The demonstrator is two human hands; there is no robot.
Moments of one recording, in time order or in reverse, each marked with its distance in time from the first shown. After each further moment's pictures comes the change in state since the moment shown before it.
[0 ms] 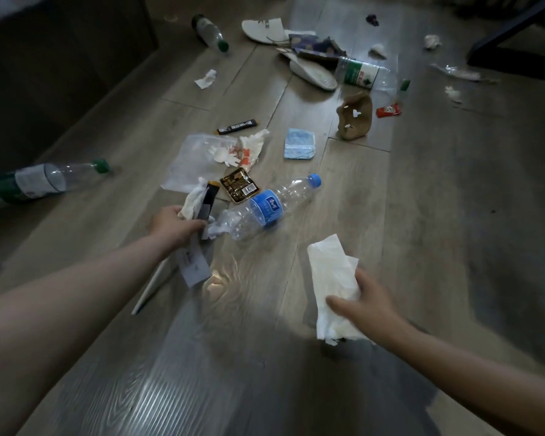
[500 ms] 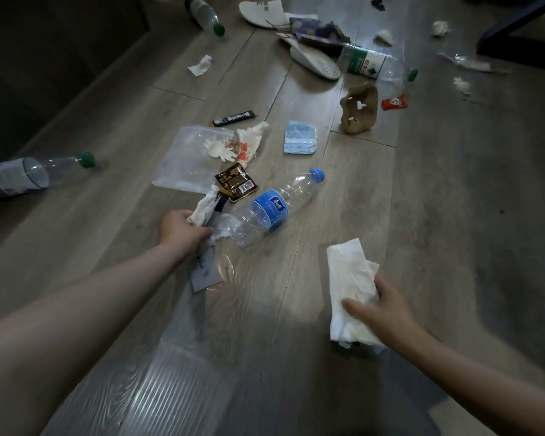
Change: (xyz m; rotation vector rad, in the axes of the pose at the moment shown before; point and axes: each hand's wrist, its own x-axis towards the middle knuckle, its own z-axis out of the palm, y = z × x) left_hand 0.012 -0.006 0.036 -0.011 0.051 0.002; right_hand 0.013 0.022 -0.010 0.026 0.048 0.124
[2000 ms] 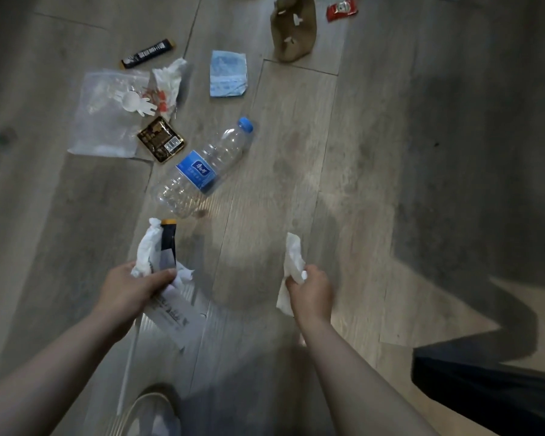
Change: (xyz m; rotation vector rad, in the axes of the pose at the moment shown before) left_hand -0.161 0.043 -0.009 -0.101 -0.229 -0.362; right_hand -0.036 0.025 0.016 -0.012 0.190 0.419
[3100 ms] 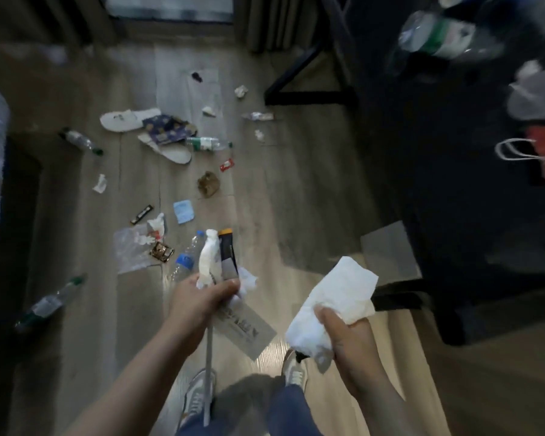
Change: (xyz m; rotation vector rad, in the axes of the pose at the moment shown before) left_hand -0.439 0.337 -0.152 -0.148 -0.523 0.212; right_hand -0.446 -0.237 -0.451 0.929 0.143 0.144
